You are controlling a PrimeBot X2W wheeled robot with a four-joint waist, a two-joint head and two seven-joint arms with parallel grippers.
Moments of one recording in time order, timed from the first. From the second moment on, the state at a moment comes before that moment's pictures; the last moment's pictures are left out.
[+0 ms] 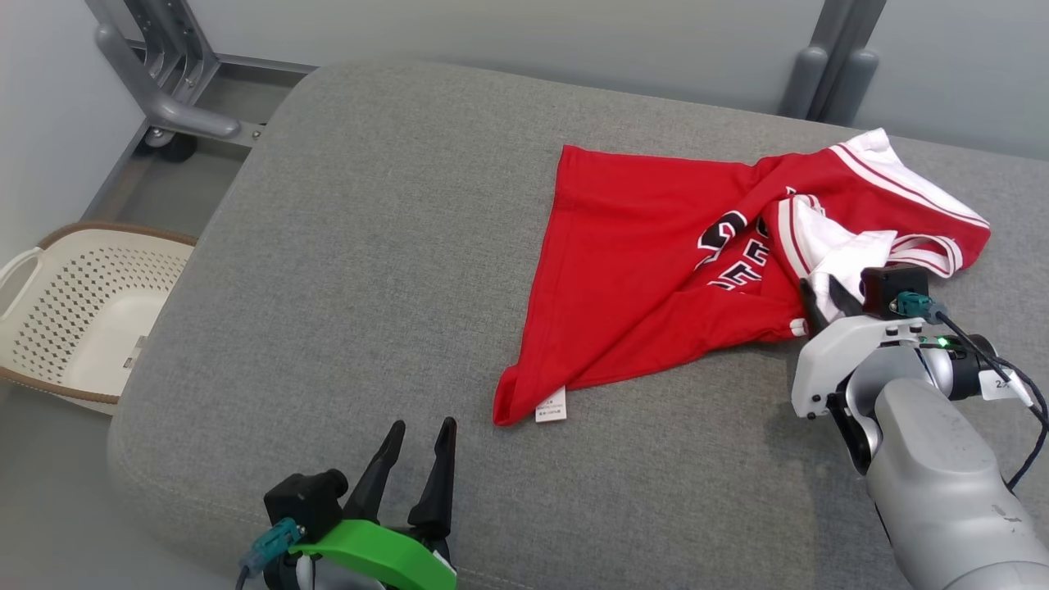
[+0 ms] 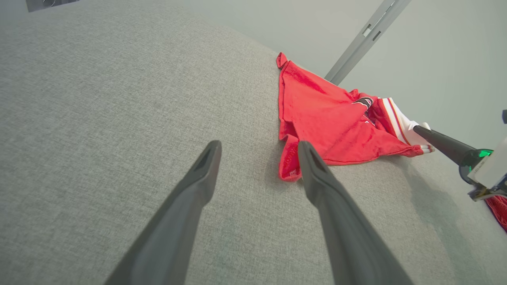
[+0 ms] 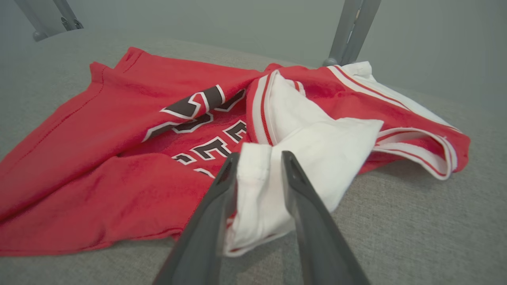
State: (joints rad) left arm -0.10 0.05 -0.38 0.41 -0.60 -0.13 -0.26; right arm -0.64 -0.13 0.00 1.01 0.03 0.13 -0.20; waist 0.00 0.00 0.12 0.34
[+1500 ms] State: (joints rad) left arm -0.07 0.06 -0.41 0.42 -0.56 -0.13 -0.26; right arm -0.13 -0.05 -0.23 0.46 0.27 0.13 -0.26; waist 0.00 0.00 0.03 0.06
